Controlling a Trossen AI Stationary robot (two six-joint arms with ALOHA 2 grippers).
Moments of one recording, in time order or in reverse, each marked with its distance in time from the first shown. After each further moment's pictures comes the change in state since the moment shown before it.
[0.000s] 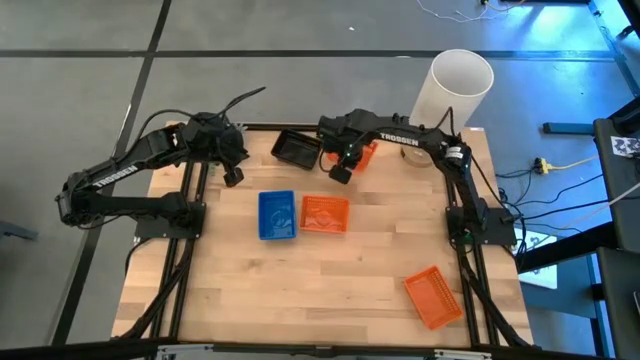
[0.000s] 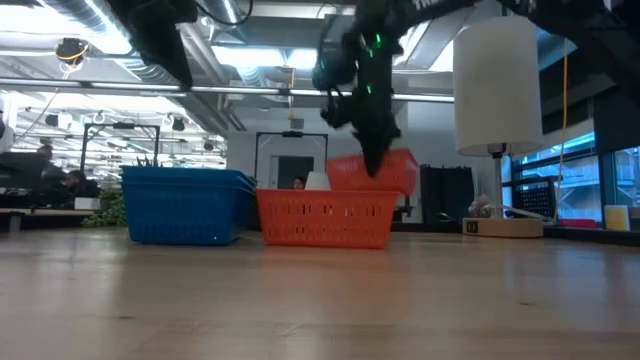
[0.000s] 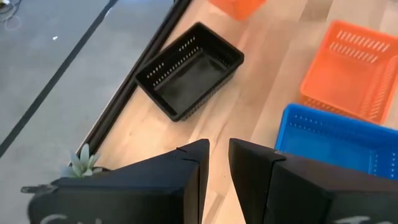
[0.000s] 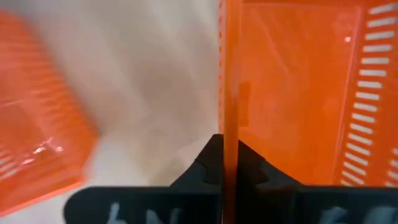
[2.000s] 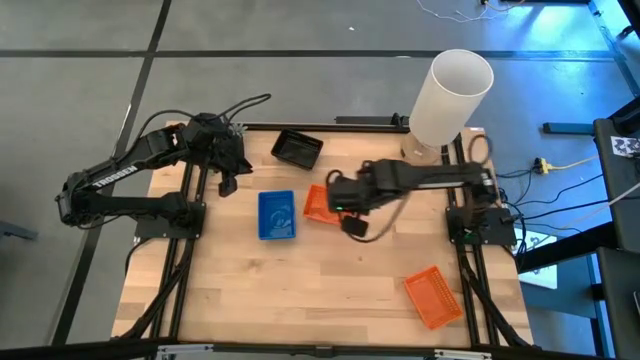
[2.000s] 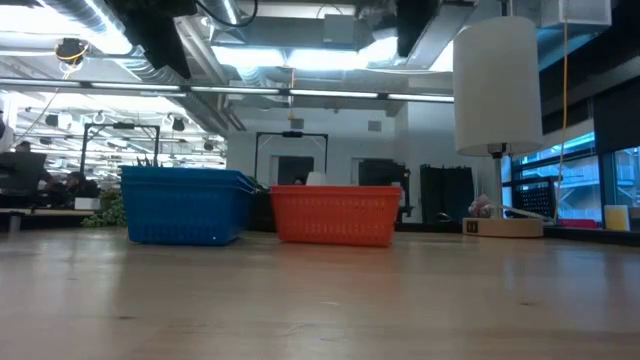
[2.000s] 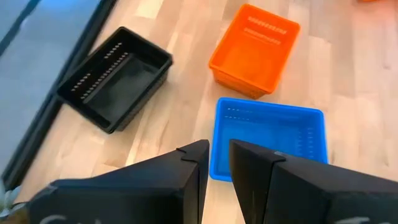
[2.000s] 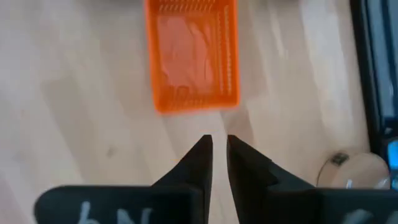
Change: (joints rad) left arm 0.000 -0.001 0.000 -0.031 0.266 0.052; right arm 0.509 -0.183 0.184 -0.299 0.246 0.341
